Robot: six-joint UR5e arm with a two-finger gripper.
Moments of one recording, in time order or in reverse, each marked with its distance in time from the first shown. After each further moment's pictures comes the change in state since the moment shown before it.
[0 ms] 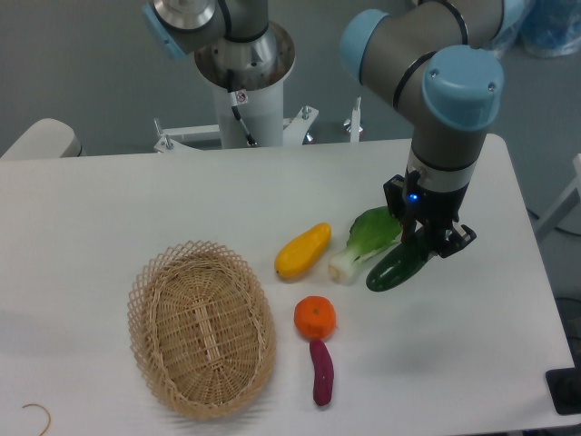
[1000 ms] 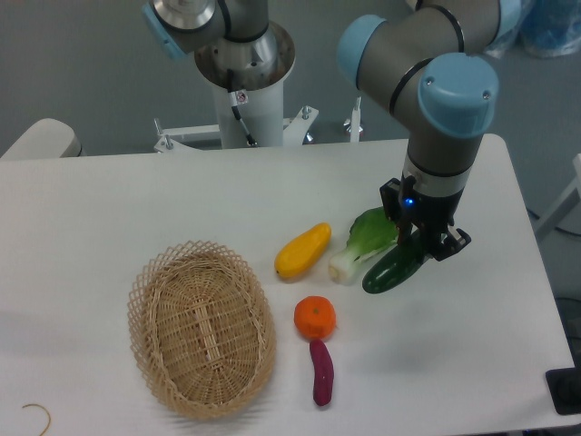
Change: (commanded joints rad) arm -0.008 -0.012 -0.015 0.040 0.002 -0.020
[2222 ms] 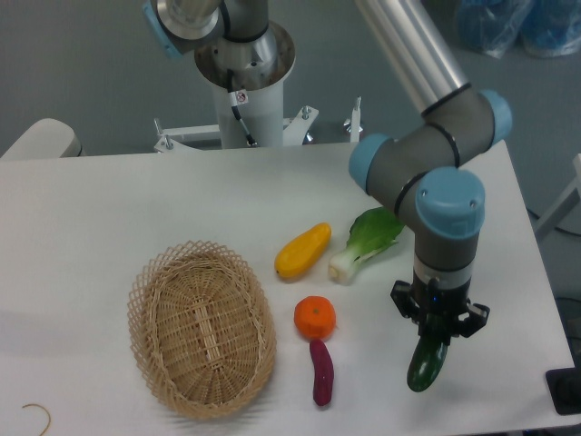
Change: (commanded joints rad) arm -0.044 -0.302 -0.008 0.423 0.012 -0.465
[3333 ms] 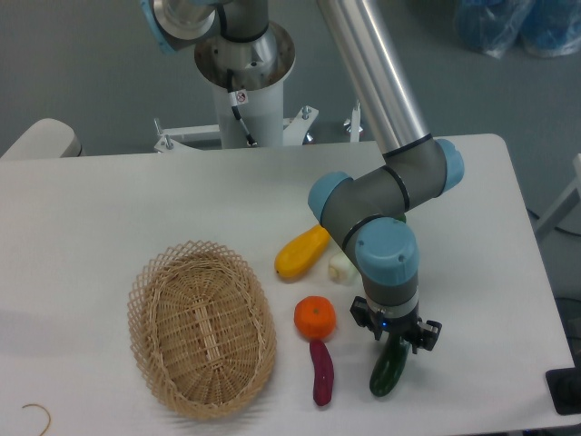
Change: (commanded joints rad) arm -0.060 0.006 -0.045 0.026 0.133 -0.049
